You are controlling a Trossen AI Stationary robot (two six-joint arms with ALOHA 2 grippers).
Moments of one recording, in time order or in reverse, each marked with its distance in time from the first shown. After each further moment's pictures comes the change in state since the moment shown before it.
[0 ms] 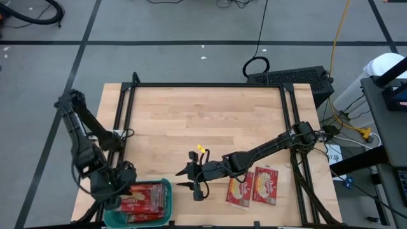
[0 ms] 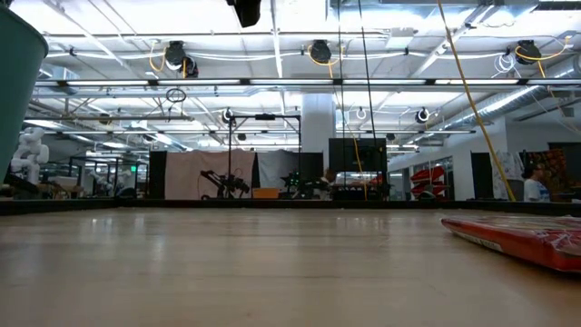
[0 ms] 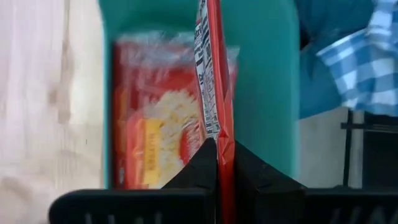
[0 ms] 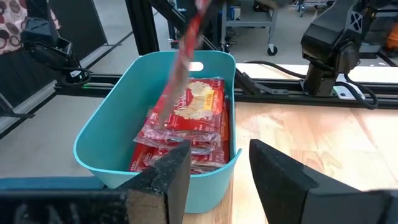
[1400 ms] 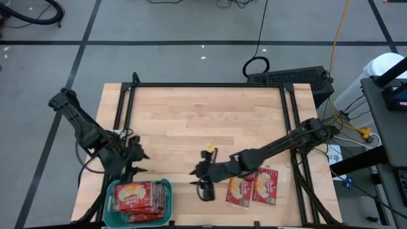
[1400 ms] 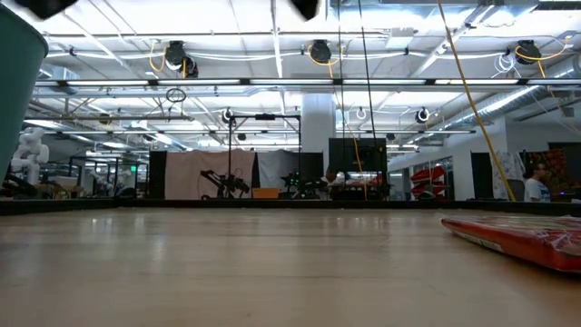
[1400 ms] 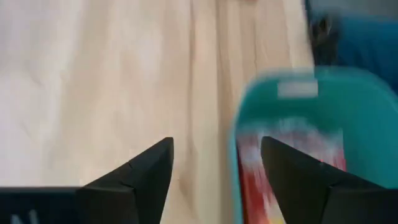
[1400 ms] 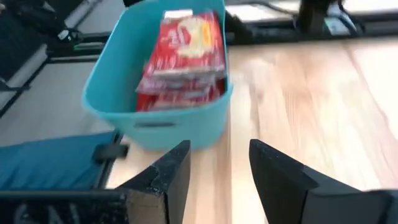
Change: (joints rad) left arm 0.259 -0.193 -0.109 -0.030 -0.235 0.417; right arm 0.034 -0.119 -0.002 -0.358 0.020 0.153
